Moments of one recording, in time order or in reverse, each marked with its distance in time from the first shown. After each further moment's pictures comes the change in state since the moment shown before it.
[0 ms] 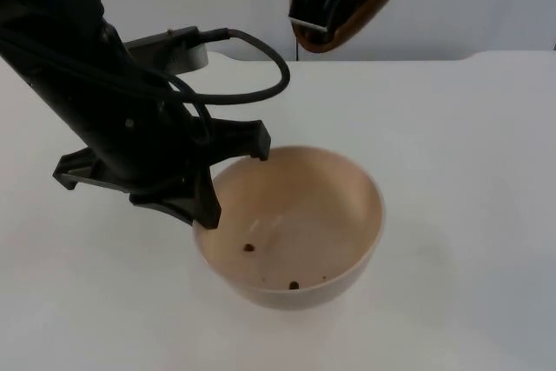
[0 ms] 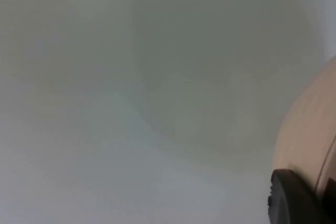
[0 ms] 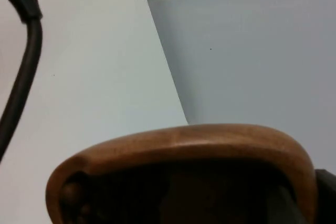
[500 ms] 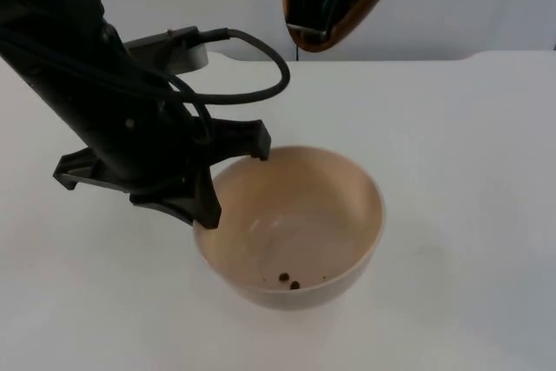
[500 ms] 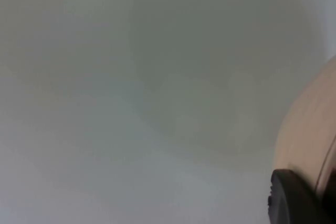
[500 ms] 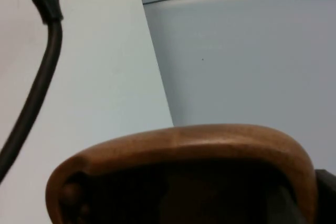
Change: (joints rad) right arm 0.027 0.000 0.007 -0.042 0.002 -0.036; left arm 0.000 0.000 0.000 -0.001 0.000 0.000
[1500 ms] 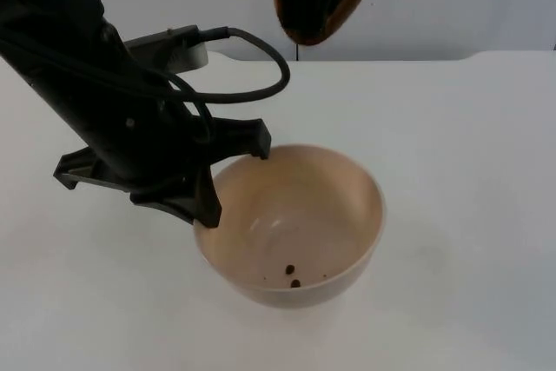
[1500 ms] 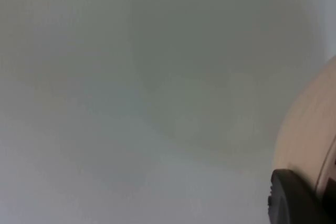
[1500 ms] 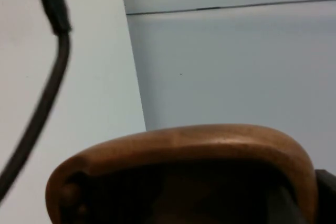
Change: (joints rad) right arm 0.037 0.019 0.000 -0.064 0.002 -0.053; left arm 0.000 0.000 0.000 -0.003 -0.004 0.000
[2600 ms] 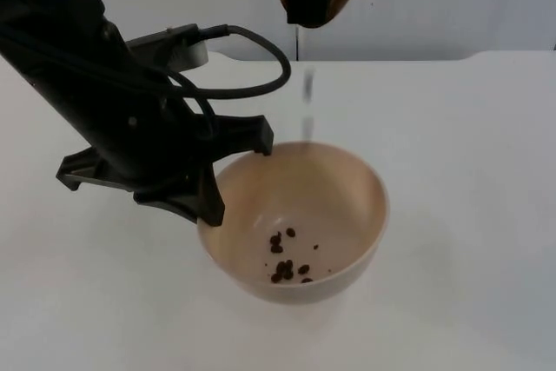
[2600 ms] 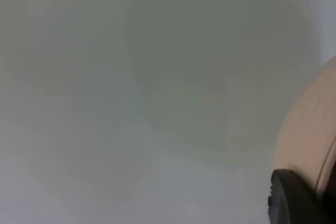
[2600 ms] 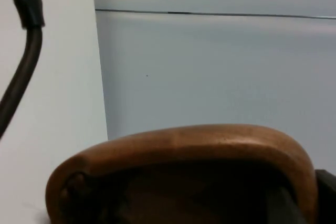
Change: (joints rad) right arm 0.001 0.021 0.000 -0.105 0.000 -0.046; left arm 0.000 0.000 0.000 -0.021 -0.006 0.000
